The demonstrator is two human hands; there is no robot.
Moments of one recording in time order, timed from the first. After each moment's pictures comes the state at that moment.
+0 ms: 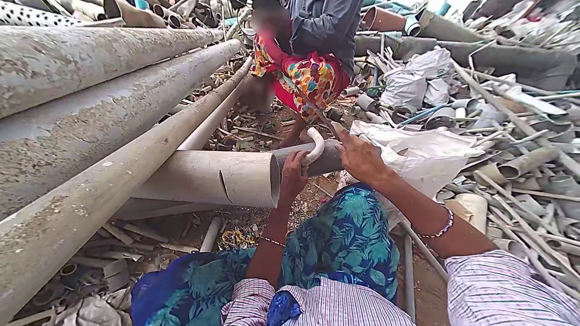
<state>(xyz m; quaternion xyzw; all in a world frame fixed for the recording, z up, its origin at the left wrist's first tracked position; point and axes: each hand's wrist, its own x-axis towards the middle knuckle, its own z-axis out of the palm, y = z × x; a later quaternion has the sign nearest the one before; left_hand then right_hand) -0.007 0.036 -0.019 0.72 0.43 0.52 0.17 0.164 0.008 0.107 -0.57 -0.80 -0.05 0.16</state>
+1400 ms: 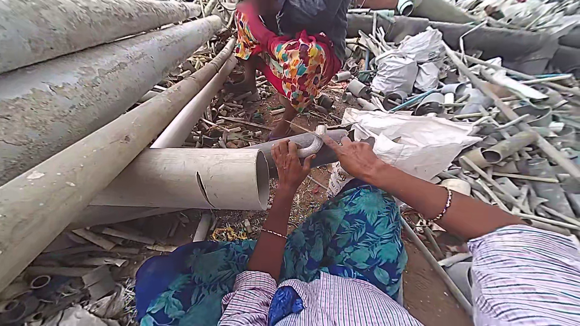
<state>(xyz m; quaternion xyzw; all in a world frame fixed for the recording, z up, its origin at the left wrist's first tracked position) 0.019 0.046 -0.031 0.70 0.52 0.49 0.04 0.181 0.028 0.088 -0.62 -0.77 -0.05 -0.14</state>
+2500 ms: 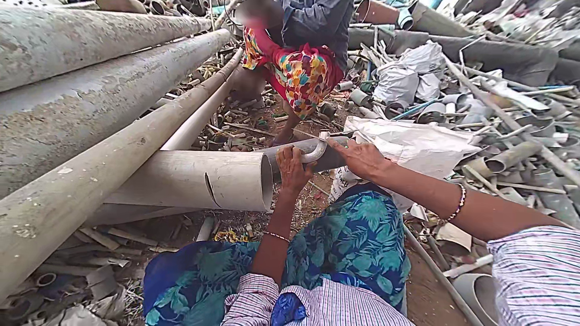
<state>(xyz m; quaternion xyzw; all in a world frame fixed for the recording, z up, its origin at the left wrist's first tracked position) 0.021 0.050 -0.031 0.70 0.52 0.49 0.05 0.189 0.035 0.101 -0.62 -0.76 -0.07 -0.18</state>
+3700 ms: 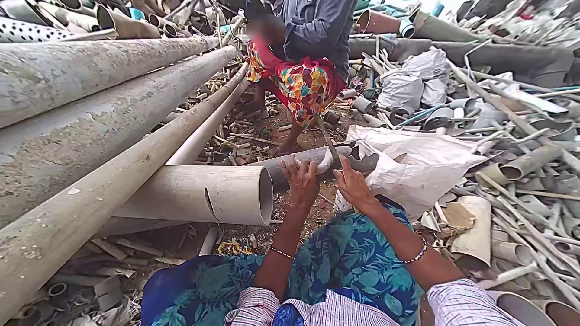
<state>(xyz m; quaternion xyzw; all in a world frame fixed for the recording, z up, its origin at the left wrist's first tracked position) 0.044 0.038 -0.016 0.72 0.53 0.45 -0.04 0.194 0.016 0.026 -0.63 -0.73 0.08 0.25</state>
